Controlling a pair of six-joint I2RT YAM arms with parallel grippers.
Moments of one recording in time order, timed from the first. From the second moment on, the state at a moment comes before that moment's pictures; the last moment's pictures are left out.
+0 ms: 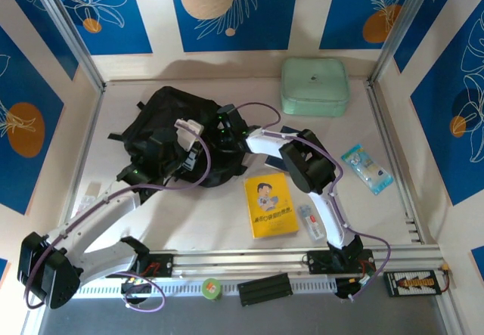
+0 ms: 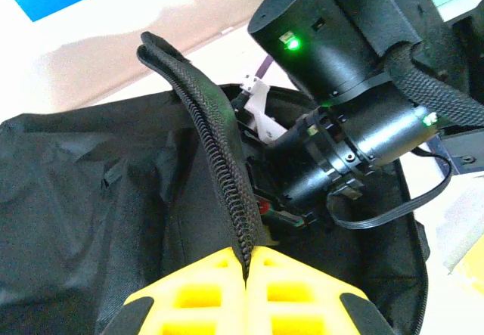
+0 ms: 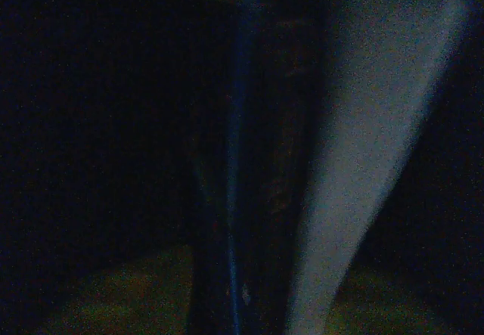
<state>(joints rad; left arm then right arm) -0.56 1.06 0.79 -0.19 -0.12 0.13 0.69 2.28 1.60 0.04 -0.47 1.30</state>
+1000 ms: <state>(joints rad) -0.55 1.10 0.80 -0.35 0.15 -0.17 0.55 1.36 0.91 -0.52 -0.19 0.93</state>
